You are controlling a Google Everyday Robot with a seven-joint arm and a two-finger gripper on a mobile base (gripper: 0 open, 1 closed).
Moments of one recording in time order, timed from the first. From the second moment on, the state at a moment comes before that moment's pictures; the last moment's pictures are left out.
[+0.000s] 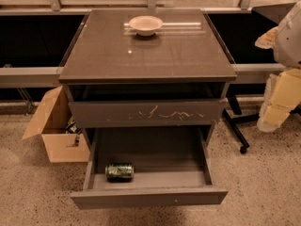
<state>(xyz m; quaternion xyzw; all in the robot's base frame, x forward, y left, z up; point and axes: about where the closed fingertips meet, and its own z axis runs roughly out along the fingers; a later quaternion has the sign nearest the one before) 0.438 -0.216 0.977 -0.60 0.78 -0.04 0.16</state>
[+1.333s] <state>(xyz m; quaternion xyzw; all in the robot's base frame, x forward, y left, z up) 0.473 -0.128 0.892 -0.63 0.74 0.10 0.24</state>
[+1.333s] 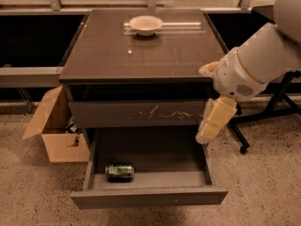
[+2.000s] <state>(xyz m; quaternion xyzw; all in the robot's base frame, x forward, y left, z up) 0.477 -0.096 0.872 -0.62 0.72 0.14 0.28</state>
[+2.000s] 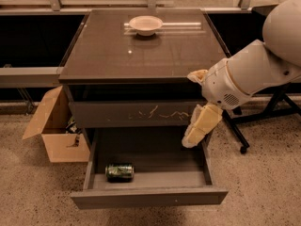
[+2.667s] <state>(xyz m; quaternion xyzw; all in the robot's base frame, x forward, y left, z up) 0.484 -0.083 0.802 -0.66 0.67 0.18 0.27</state>
